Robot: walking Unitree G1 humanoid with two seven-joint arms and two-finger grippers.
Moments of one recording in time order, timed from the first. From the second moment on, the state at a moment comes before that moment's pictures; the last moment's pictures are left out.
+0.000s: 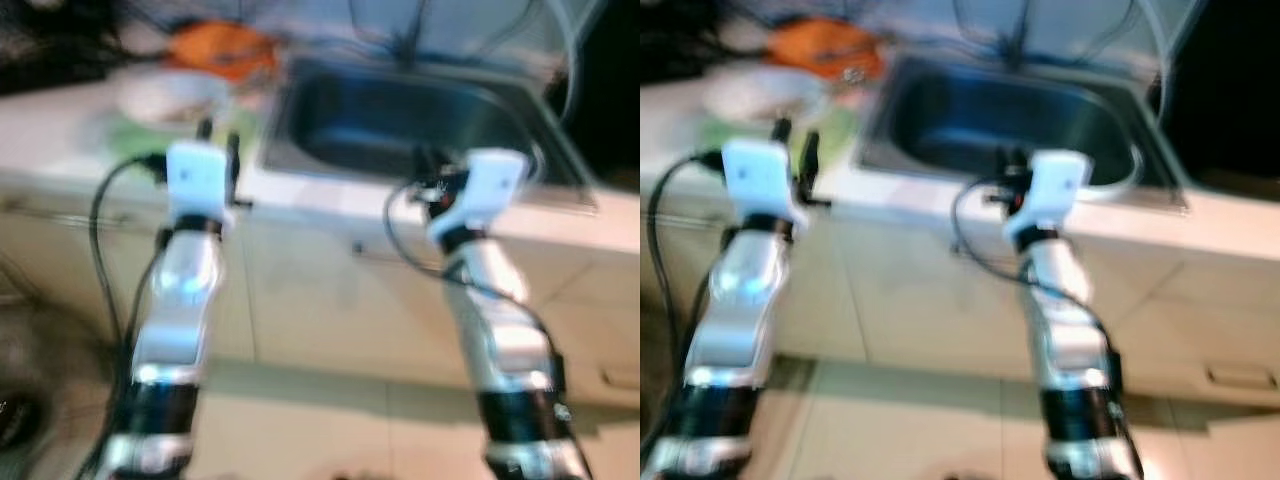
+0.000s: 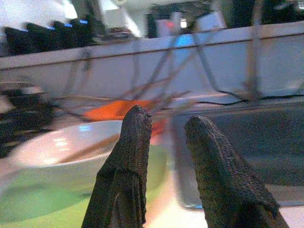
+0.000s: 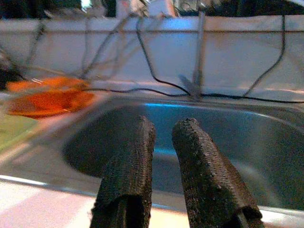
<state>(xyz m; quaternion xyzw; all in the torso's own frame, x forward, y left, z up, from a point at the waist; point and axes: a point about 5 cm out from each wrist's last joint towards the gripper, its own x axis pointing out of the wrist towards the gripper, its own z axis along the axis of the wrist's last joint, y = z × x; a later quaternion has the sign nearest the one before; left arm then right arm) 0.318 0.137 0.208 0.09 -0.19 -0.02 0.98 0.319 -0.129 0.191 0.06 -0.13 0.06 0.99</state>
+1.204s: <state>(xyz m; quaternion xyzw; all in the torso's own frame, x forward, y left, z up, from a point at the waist) 0.318 0.151 0.210 0.10 -0.19 0.00 0.98 0.317 -0.112 0.195 0.07 -0.15 0.10 0.98</state>
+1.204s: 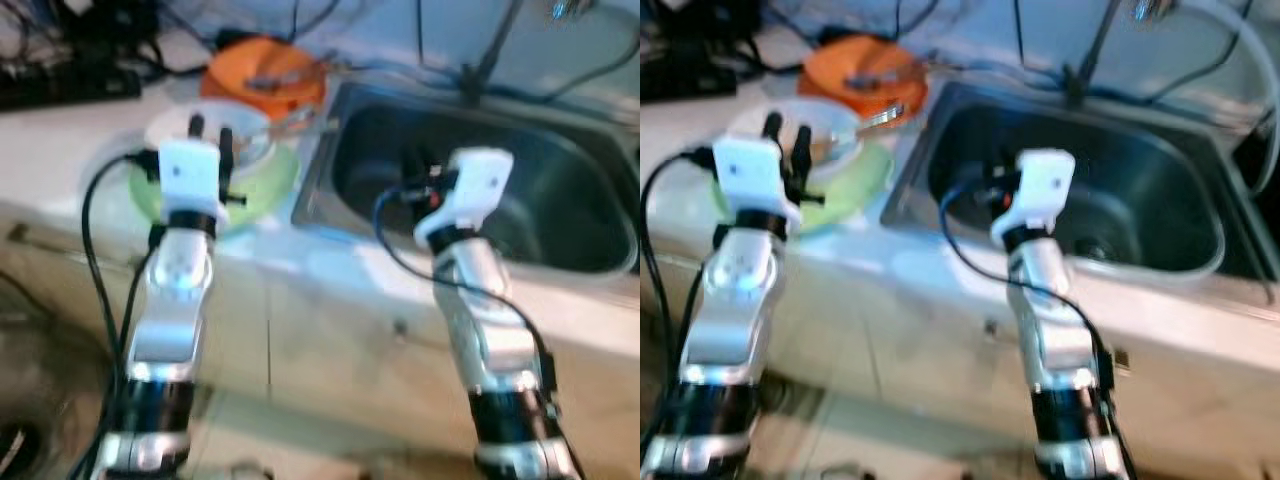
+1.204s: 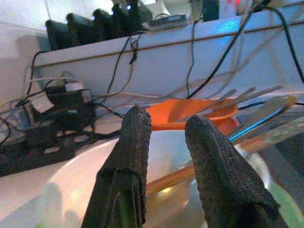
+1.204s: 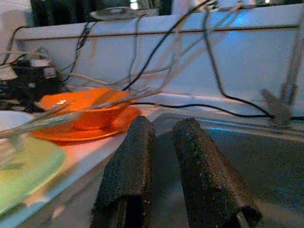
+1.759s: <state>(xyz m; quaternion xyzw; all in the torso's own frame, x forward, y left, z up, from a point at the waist) 0.317 0.132 0.209 0.10 -0.19 -0.03 0.98 0.319 -0.135 0.188 0.07 -0.13 0.05 0.99</state>
